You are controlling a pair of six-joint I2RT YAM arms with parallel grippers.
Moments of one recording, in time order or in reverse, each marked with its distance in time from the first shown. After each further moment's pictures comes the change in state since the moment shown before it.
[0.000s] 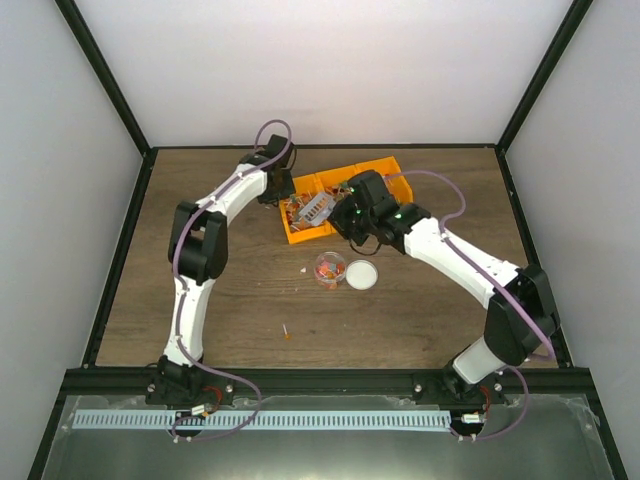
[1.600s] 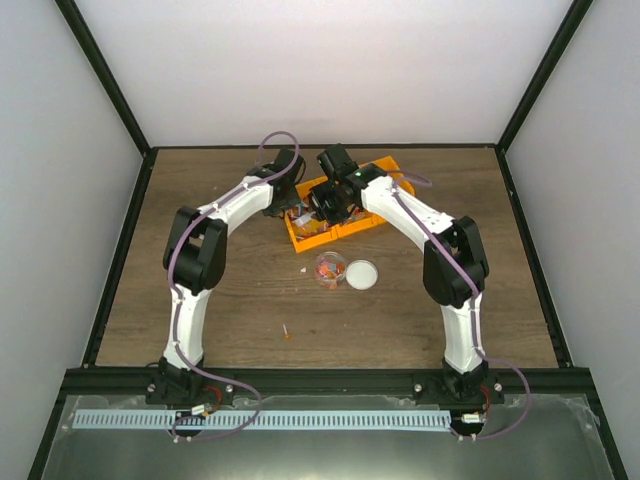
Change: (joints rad) left arm -0.077 -0.127 -0.229 0.095 -0.117 -0.151; right arm -0.031 0.503 0.550 -0.330 -0.138 0.359
